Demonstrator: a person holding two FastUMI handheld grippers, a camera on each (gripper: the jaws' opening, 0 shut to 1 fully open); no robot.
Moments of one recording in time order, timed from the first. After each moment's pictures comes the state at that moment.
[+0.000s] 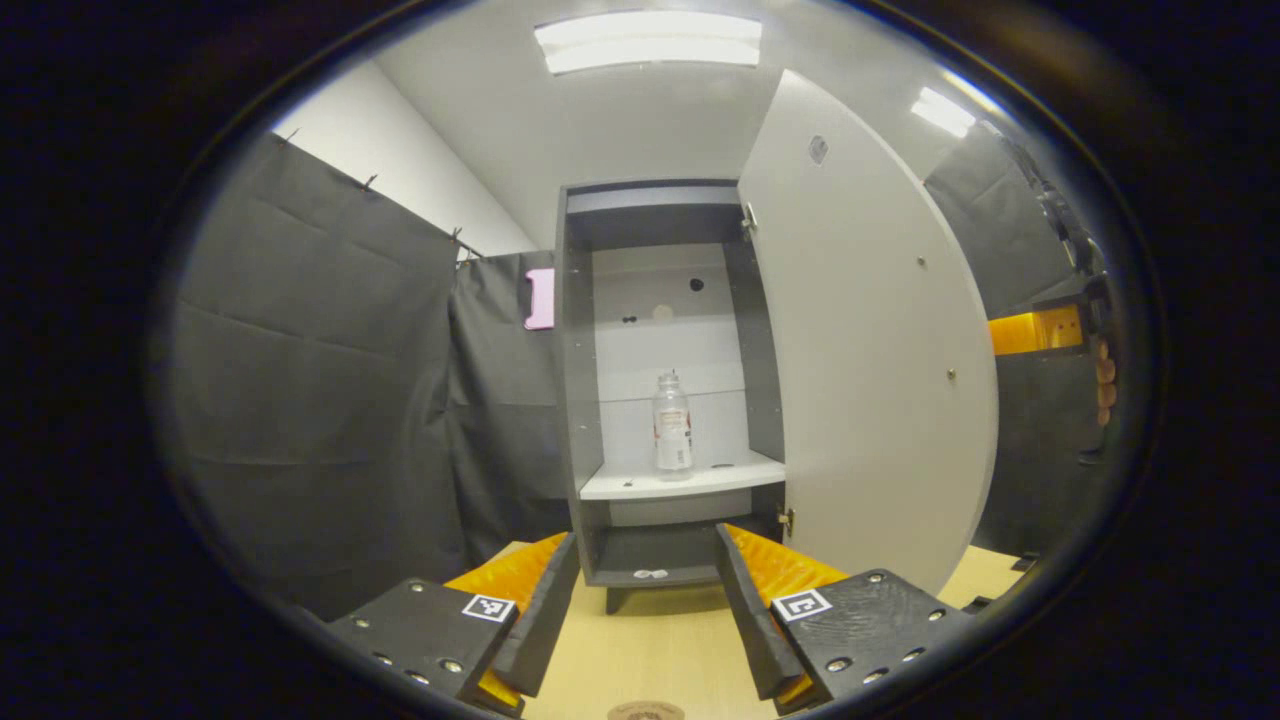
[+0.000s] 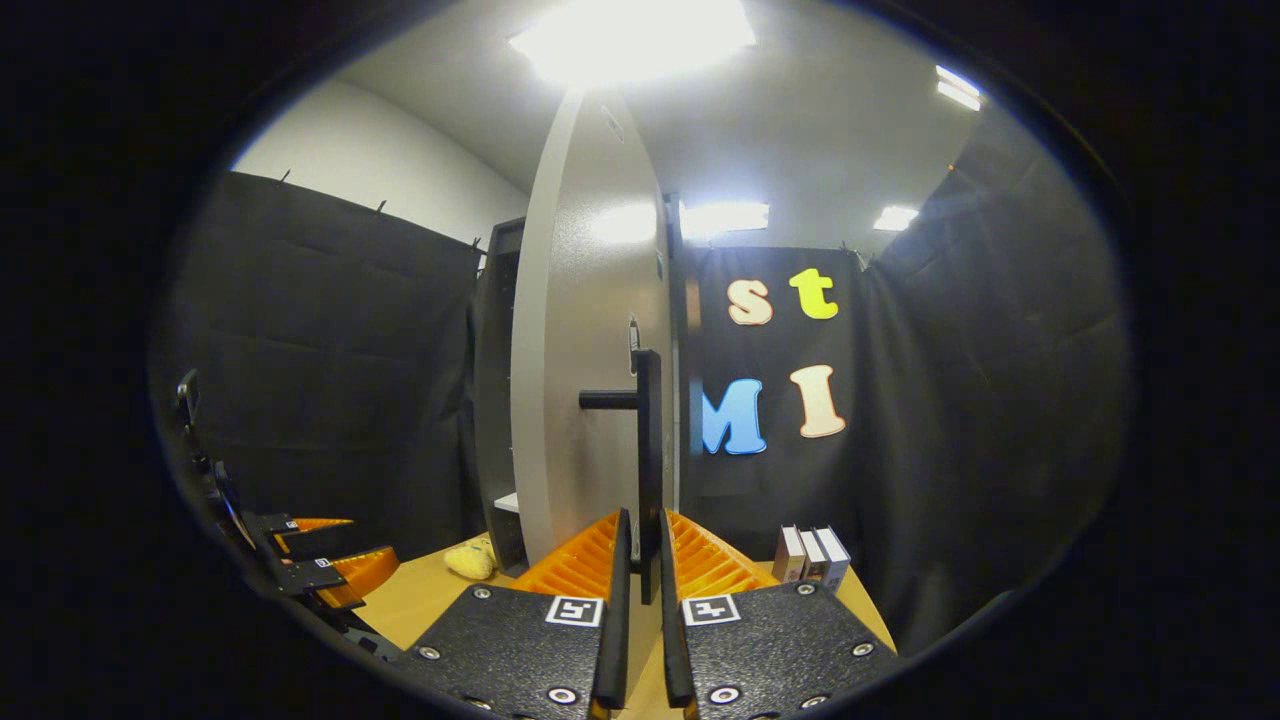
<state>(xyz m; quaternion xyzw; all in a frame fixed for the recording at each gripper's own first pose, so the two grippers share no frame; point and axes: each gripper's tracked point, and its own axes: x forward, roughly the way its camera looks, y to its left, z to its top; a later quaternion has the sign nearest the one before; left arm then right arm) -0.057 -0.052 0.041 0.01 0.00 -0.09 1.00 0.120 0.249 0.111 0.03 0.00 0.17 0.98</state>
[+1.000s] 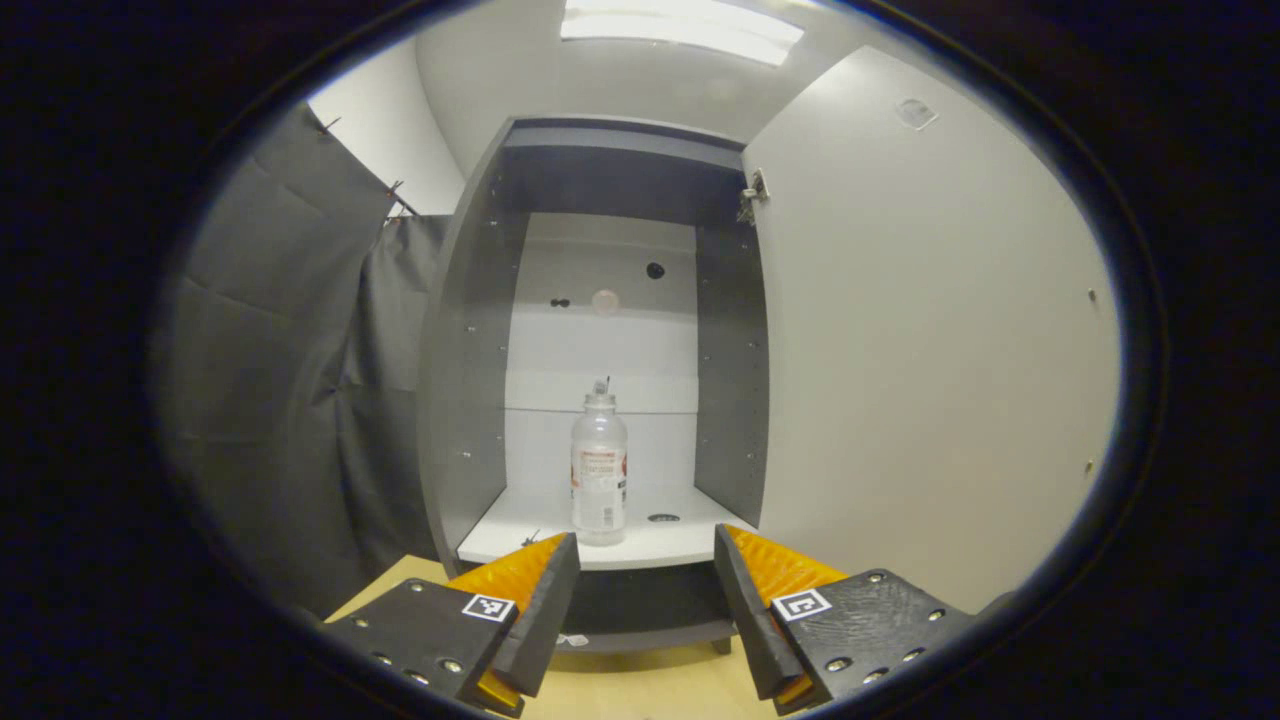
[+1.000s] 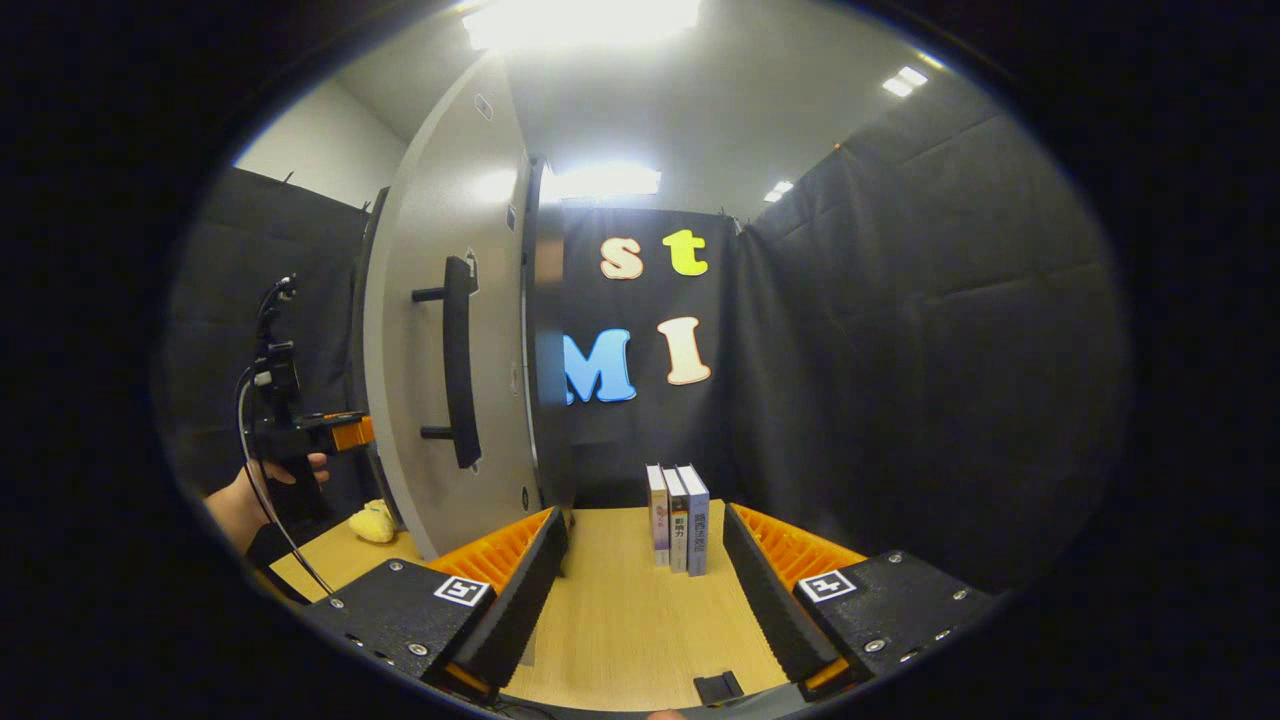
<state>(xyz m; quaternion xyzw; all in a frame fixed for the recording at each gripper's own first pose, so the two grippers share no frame) 0.144 -0.125 0.065 -0.05 0.00 -0.19 0.98 0.093 0.173 0.076 0.01 0.07 -0.02 1.00</state>
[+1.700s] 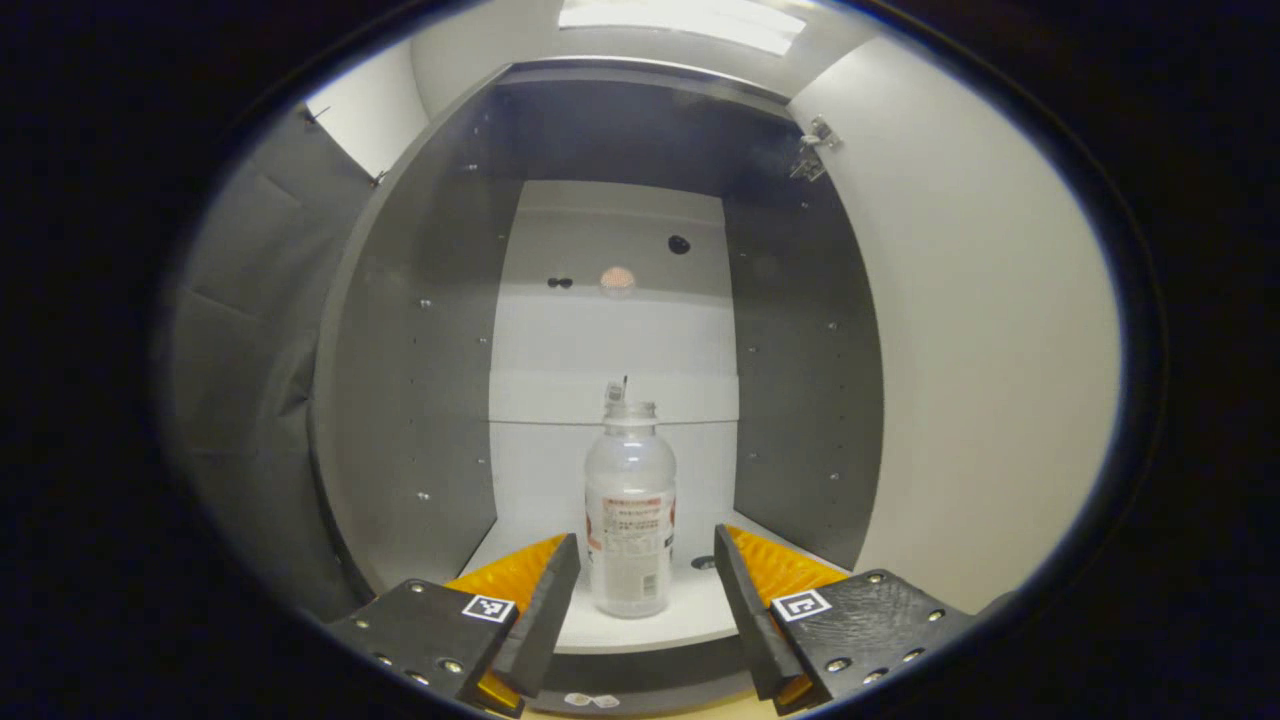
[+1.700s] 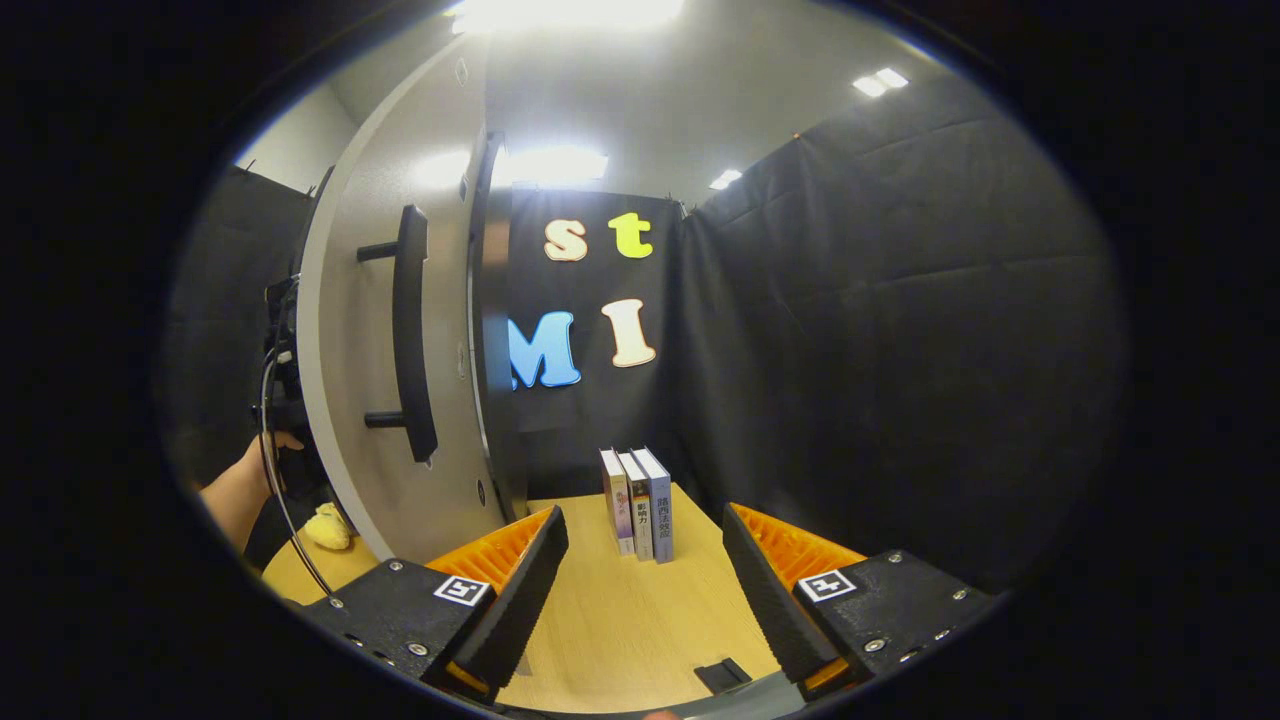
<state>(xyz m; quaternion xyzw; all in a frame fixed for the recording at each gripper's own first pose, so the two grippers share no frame) 0.282 -0.136 0.041 -0.04 0.01 -0.19 0.98 0.085 0.162 0.065 0.02 0.09 -0.10 0.99</state>
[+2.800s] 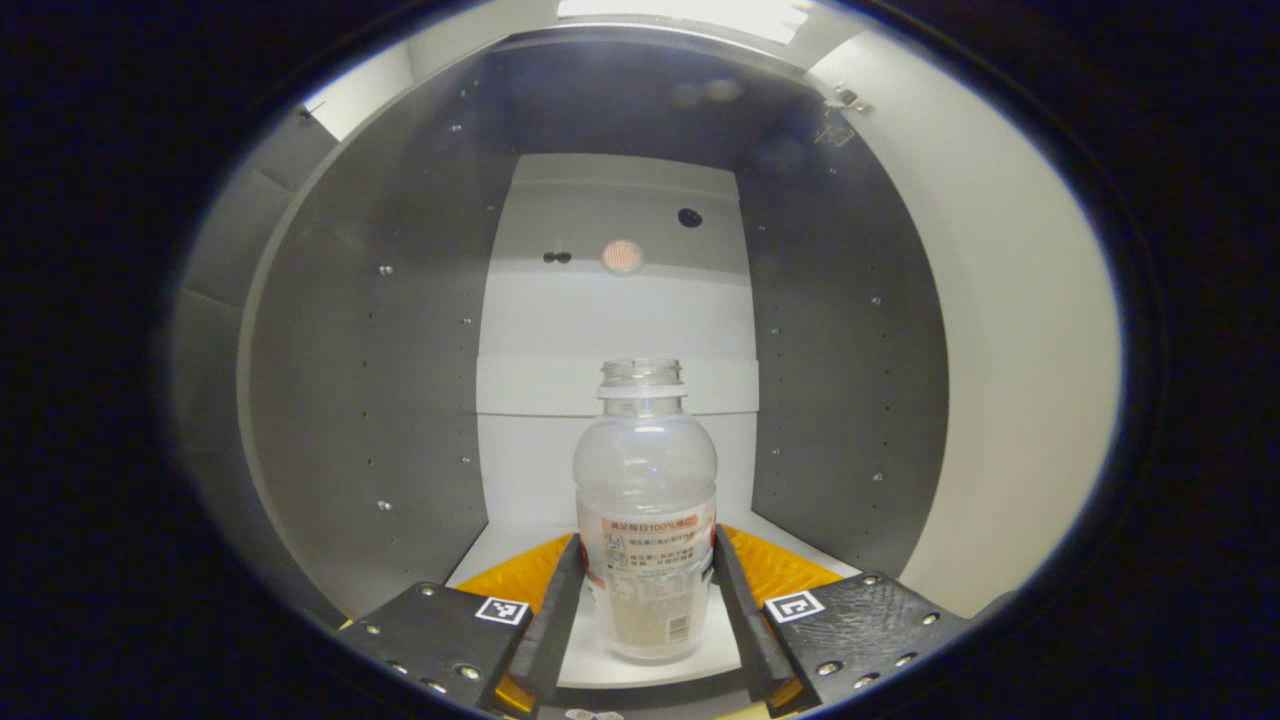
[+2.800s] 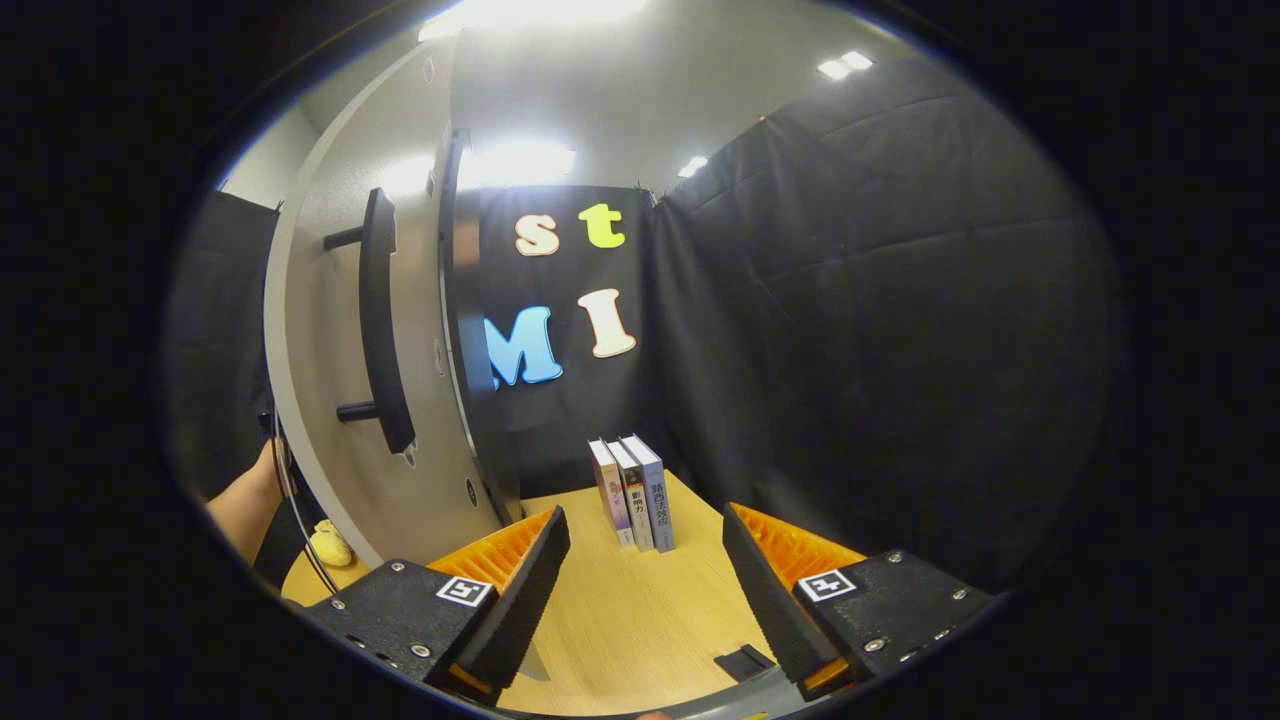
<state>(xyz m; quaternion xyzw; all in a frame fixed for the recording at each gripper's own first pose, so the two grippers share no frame) 0.307 -0.143 0.041 -0.04 0.01 -0.18 0.98 0.080 0.168 0.056 0.06 0.10 -0.11 0.99</state>
